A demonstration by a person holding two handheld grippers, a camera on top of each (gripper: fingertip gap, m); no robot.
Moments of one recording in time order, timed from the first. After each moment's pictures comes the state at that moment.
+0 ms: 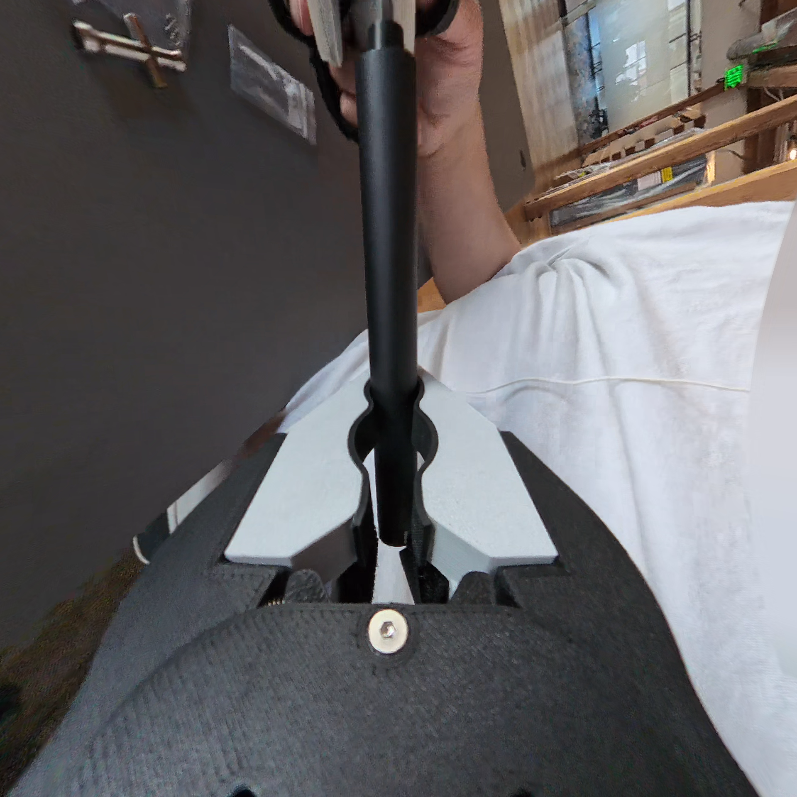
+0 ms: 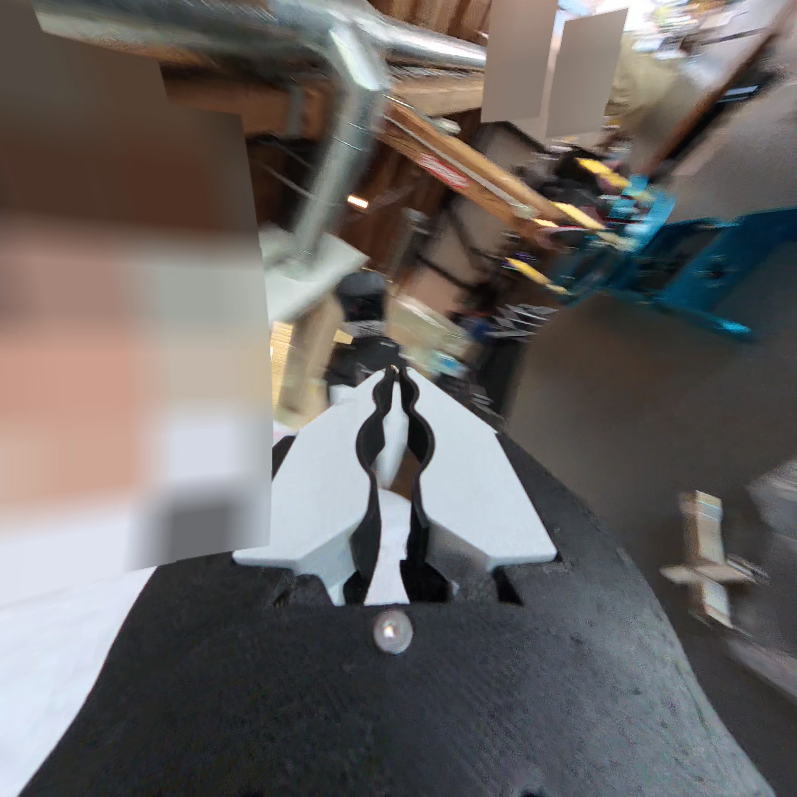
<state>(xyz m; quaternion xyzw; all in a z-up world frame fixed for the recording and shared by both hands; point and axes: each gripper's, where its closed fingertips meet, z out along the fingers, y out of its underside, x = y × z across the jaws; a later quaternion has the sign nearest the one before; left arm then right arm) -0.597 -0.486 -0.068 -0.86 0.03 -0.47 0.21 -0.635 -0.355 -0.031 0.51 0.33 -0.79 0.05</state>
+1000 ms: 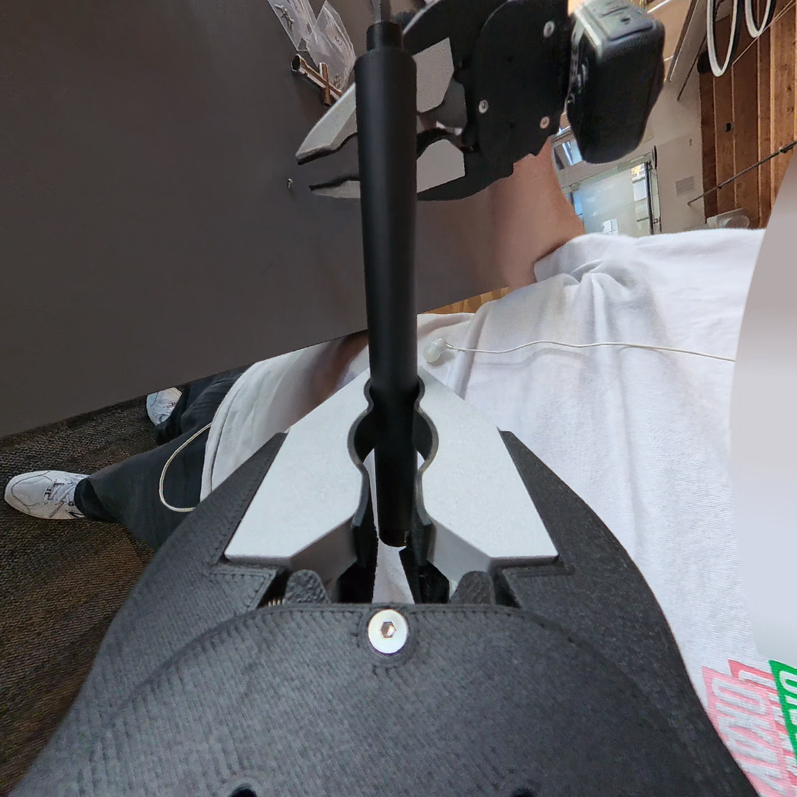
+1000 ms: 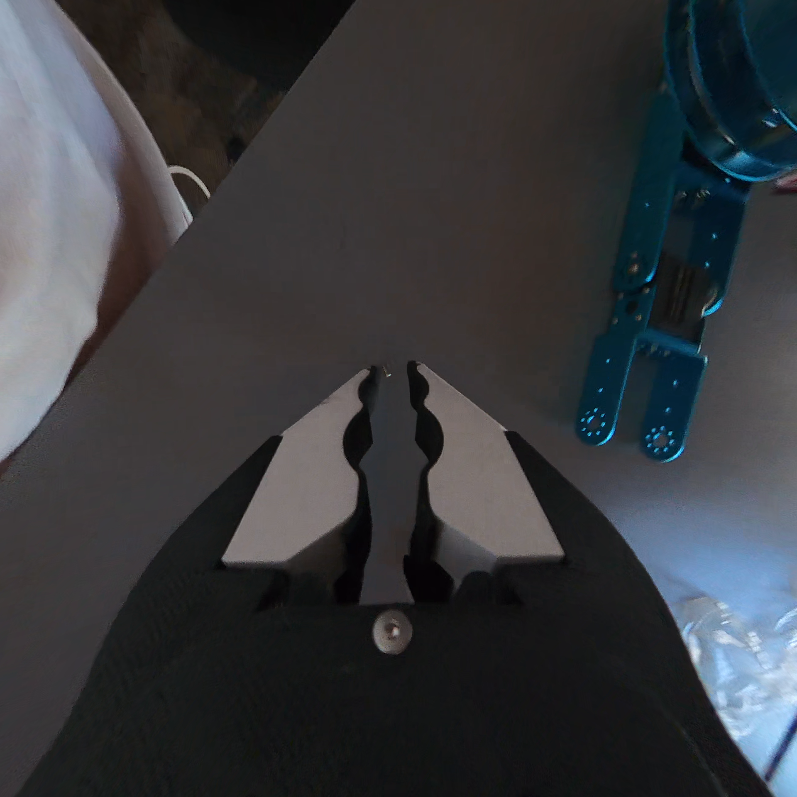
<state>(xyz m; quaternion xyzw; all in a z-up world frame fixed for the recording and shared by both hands) -0.673 -0.544 -0.080 -0.84 -0.09 -0.46 0.28 -0.659 -0.416 -0.152 0.28 0.92 -0.18 -0.20</state>
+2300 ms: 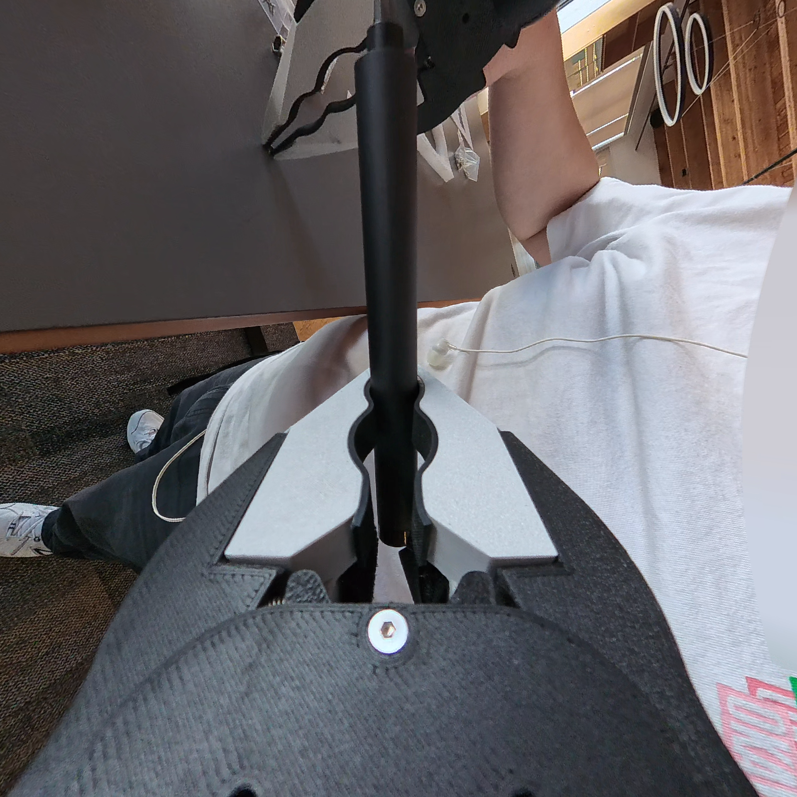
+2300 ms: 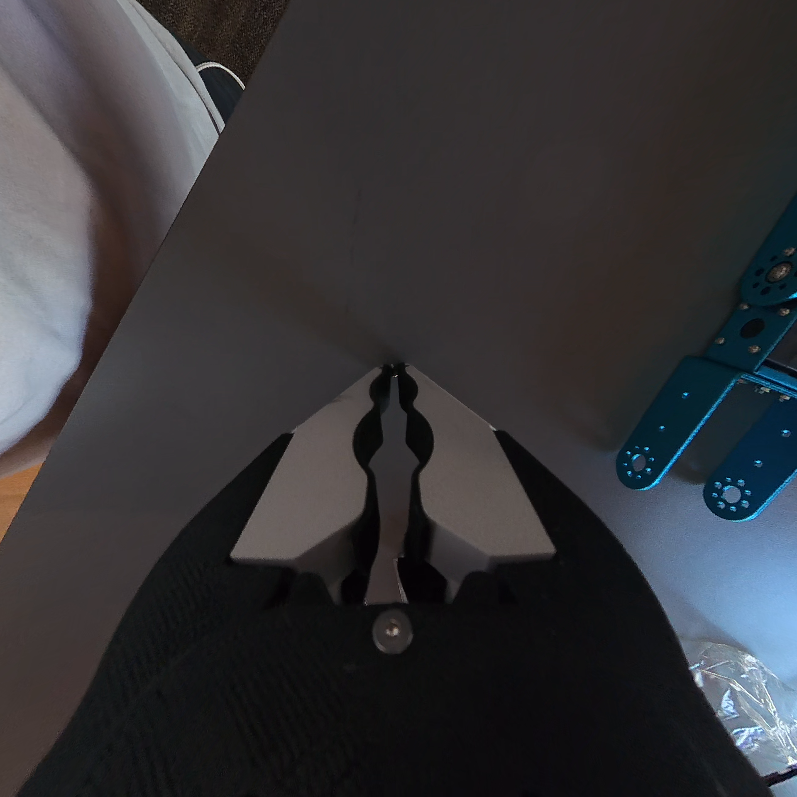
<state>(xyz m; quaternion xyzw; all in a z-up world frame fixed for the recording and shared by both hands) -0.656 -0.571 -0.088 -0.81 -0.11 -0.47 0.33 -0.656 -0.415 -0.170 0.28 0.96 -0.10 -0.02</state>
